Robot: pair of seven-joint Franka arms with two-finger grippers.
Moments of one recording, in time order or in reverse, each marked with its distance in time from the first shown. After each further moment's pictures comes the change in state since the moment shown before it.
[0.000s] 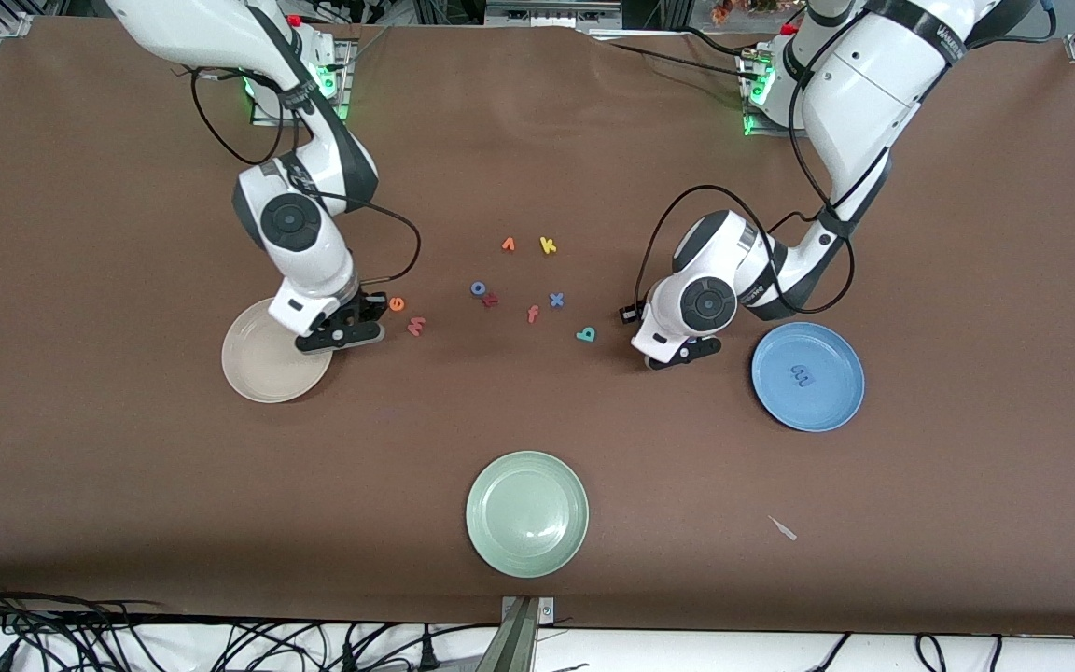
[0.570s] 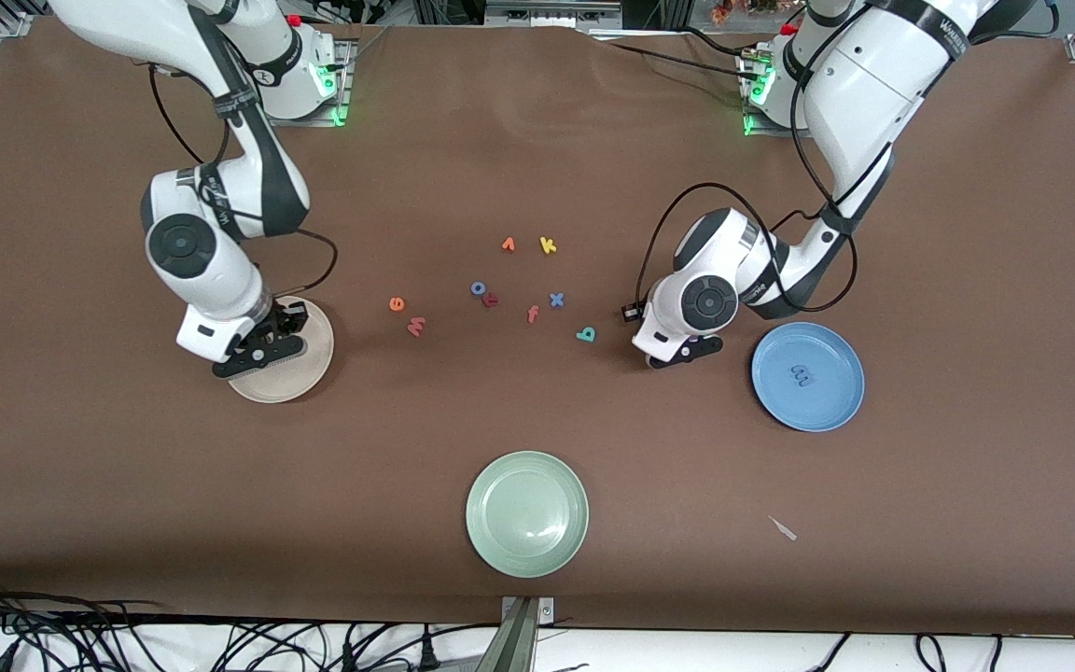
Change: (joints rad) left arm 0.004 -0.026 0.006 0.026 0.008 -0.082 0.012; right arm -0.010 -0.018 -0.187 -0.020 0.139 -0.008 -0.407
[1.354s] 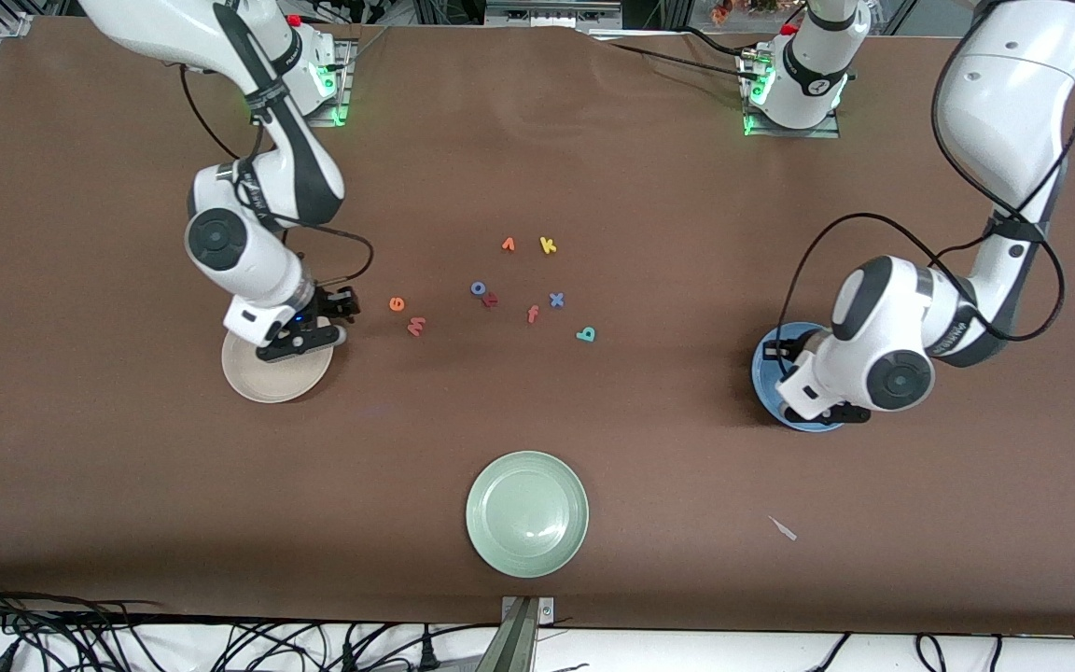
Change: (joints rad) left arm 0.292 0.015 0.031 0.207 0.135 -0.274 0.570; right arm 0.018 0.002 0.148 -0.038 0.114 0.032 0.227
